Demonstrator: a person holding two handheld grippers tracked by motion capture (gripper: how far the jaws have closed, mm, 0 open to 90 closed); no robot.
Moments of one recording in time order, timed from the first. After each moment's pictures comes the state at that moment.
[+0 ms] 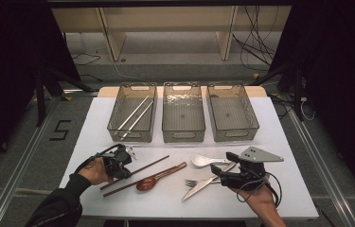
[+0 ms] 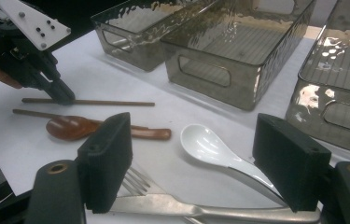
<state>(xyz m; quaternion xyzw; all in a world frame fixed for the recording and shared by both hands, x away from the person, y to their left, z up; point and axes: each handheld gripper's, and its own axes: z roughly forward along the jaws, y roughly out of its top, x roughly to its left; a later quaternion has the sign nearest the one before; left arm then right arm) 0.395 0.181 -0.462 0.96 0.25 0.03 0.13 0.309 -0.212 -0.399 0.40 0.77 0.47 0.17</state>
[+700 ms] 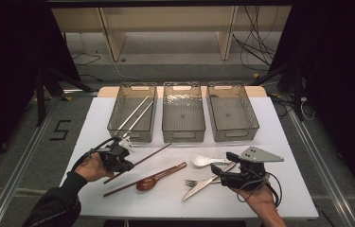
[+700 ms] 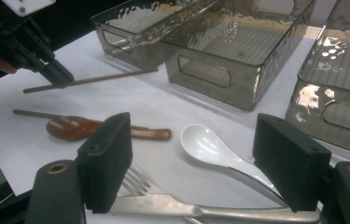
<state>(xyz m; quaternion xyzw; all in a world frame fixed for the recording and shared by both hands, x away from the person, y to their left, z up) 0.394 0.185 -0.429 0.94 0.26 0.06 0.21 0.308 -0.212 -0.399 0.40 0.77 0.47 0.17</state>
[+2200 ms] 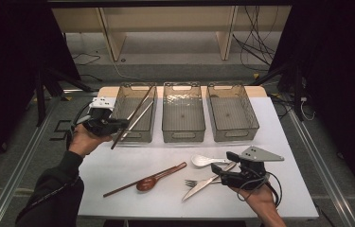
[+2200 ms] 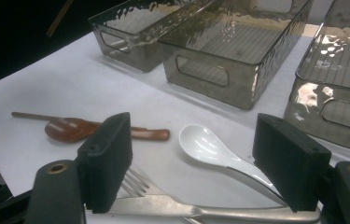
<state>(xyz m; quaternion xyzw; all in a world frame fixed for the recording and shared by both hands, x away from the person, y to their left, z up) 0.444 0.219 -0.357 0.82 0.37 0.15 0.40 0.310 -0.213 -0.400 0.41 0.76 0.47 0.17</state>
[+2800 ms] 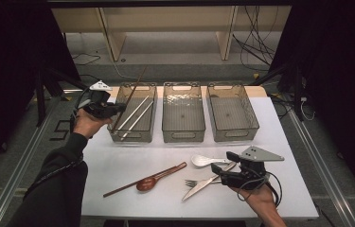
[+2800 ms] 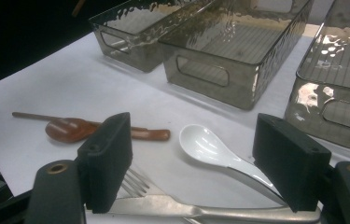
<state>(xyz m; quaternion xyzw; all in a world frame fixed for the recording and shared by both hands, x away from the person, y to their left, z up) 0.493 0.228 -0.351 0.80 0.41 0.18 0.40 0.310 -0.213 -0.400 0.41 0.76 0.47 0.17</state>
